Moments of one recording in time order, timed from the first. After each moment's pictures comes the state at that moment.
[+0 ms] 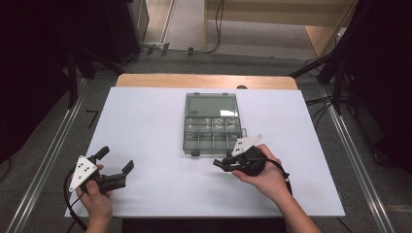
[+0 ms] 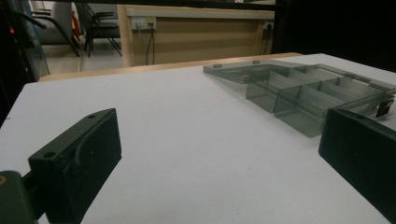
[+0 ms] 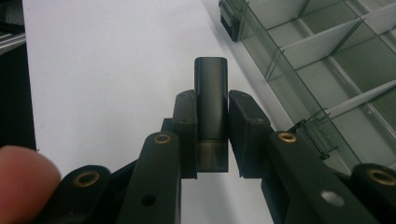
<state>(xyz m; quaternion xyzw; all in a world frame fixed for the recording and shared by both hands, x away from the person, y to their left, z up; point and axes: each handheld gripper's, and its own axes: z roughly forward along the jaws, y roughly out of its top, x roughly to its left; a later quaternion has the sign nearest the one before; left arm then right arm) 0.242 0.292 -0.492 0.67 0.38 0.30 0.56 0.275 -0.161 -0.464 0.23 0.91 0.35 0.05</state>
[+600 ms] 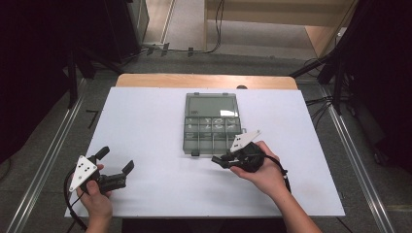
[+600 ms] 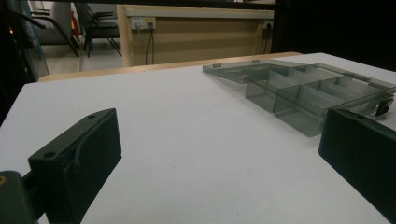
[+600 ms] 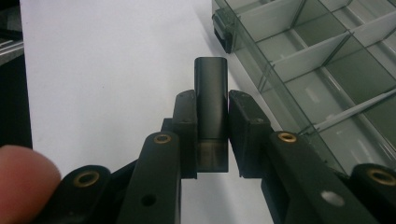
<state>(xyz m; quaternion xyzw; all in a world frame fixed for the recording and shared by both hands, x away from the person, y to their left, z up) 0.242 0.291 -0.492 0.68 0.38 0.30 0.56 0.283 -0.158 -0.459 0.24 0.90 0.36 0.05</state>
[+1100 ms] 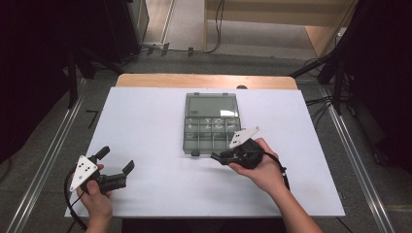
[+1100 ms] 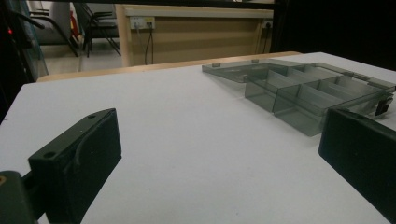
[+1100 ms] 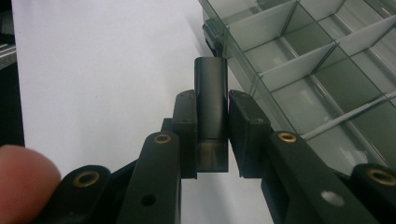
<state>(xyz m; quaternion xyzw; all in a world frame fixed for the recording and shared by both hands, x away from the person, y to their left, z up) 0.243 0.291 -0.492 0.68 0.38 0.30 0.56 0.290 -0.155 -0.454 0.24 0.90 0.35 0.05</state>
